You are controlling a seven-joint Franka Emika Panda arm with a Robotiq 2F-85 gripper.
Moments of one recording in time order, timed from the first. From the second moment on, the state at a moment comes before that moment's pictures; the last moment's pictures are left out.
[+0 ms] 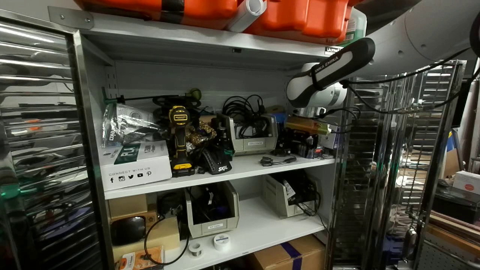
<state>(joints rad) -0.04 0.44 -0.11 -1.50 0.05 2.18 0.54</state>
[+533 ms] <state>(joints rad) -0.04 0.50 -0.11 -1.42 0.06 2.12 0.54</state>
